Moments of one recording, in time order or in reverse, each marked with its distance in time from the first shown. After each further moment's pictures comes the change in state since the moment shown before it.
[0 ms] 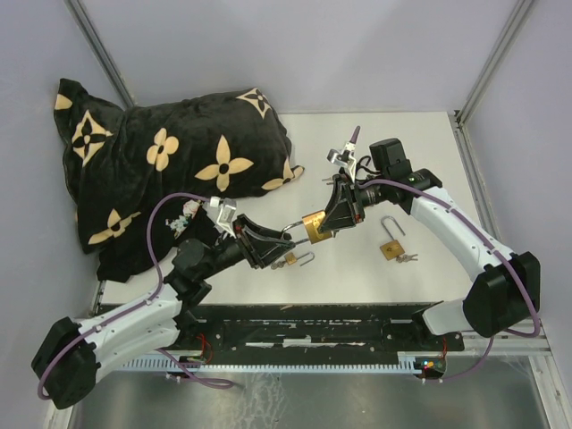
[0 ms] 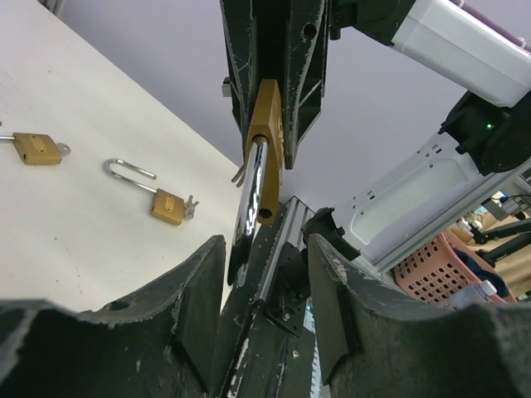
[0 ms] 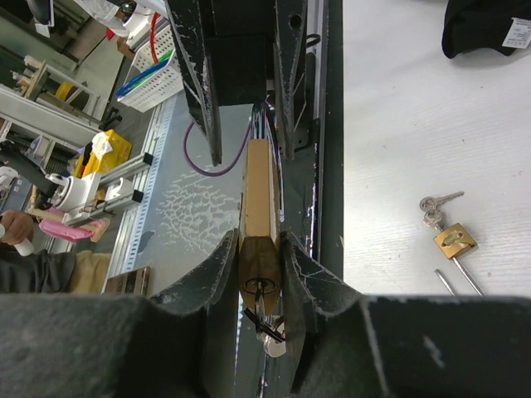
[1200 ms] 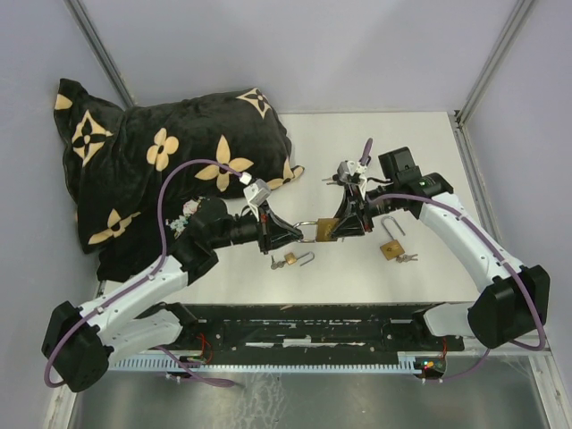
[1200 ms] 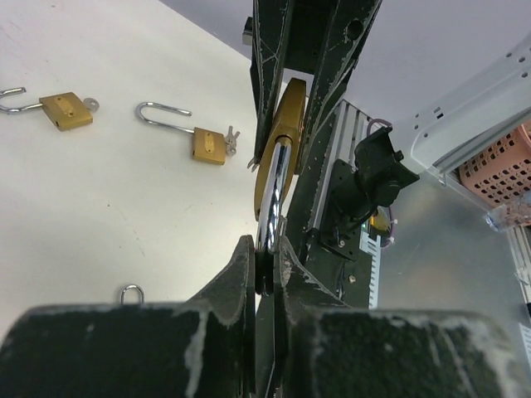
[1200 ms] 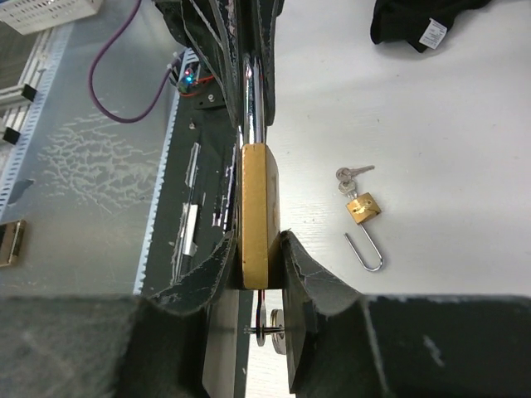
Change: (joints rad) left arm 0.046 0.163 0.335 -0.478 0.224 0.335; right arm -0.032 -0.067 -0.031 -0.208 0.111 -0.475
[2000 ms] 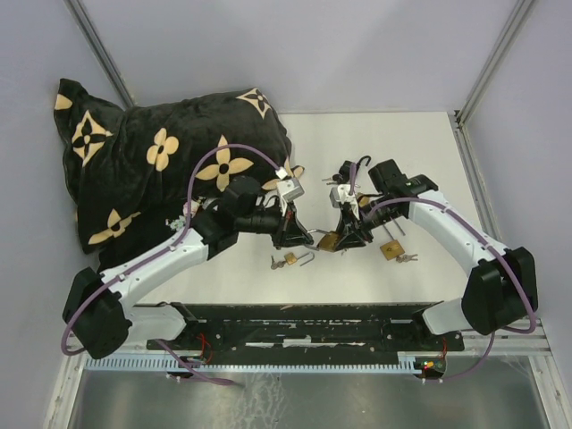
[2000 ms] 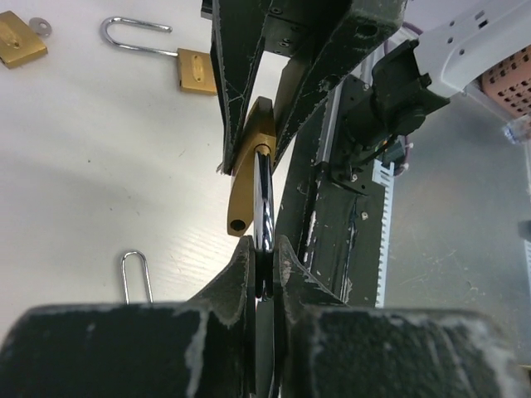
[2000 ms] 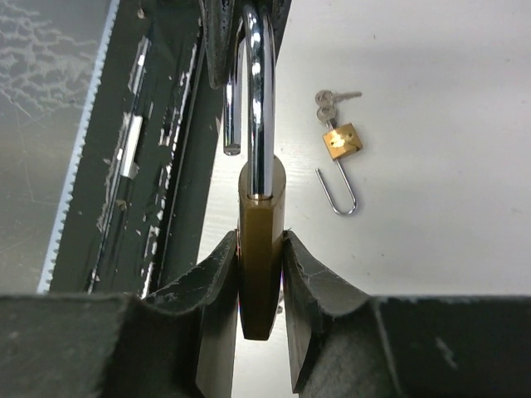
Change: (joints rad) left arm -0.016 0.246 0.270 -0.362 0.119 0.227; right arm 0.016 0.082 -0.045 -0.171 0.159 -0.438
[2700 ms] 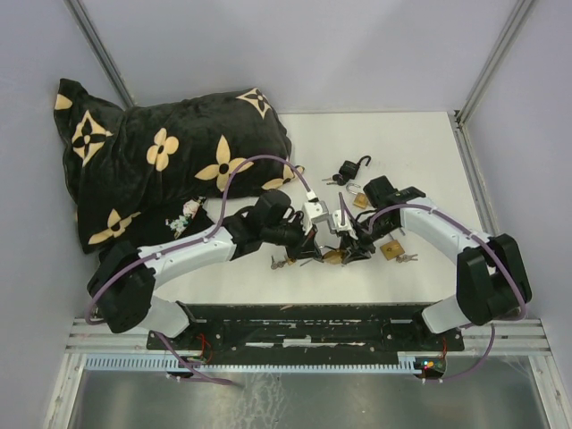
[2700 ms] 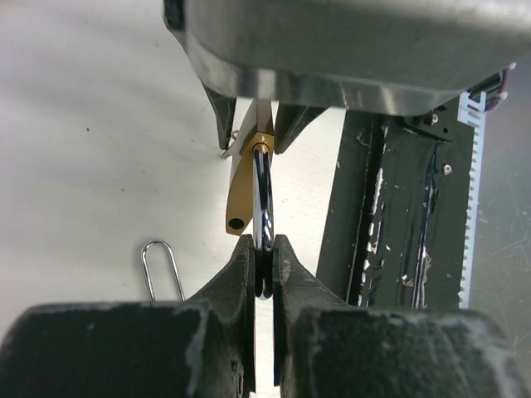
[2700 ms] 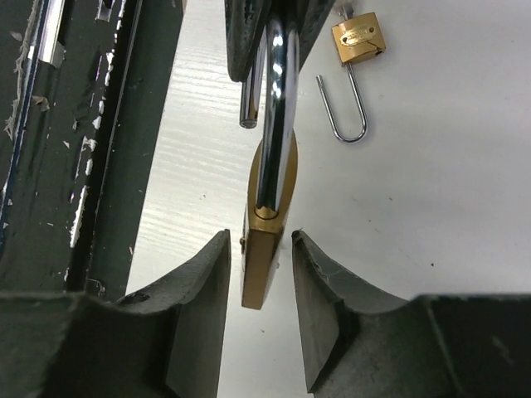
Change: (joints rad) left arm -0.129 0.202 0.016 -0.014 -0.145 0.221; right arm 0.006 0.057 -0.159 0.069 0.204 -0.247
